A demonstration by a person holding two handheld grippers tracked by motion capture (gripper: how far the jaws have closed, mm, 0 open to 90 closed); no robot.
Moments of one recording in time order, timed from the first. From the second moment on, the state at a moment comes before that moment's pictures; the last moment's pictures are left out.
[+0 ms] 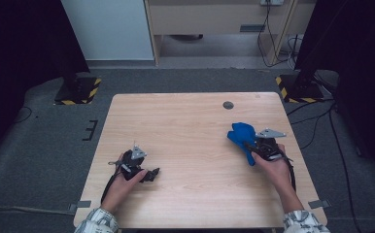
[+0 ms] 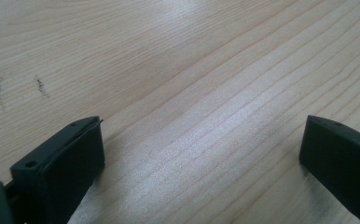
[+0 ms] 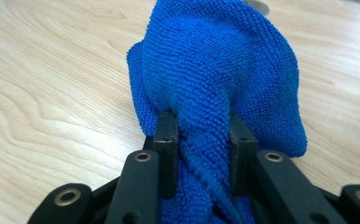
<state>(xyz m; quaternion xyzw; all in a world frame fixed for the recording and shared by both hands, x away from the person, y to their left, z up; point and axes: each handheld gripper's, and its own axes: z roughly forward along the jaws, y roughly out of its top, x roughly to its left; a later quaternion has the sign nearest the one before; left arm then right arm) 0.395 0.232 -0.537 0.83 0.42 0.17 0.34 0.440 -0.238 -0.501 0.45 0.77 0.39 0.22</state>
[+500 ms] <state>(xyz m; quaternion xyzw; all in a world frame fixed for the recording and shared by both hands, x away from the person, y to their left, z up) 0.395 0.232 -0.537 0.83 0.42 0.17 0.34 0.433 -0.241 -0.480 0.44 0.76 0.42 0.23</state>
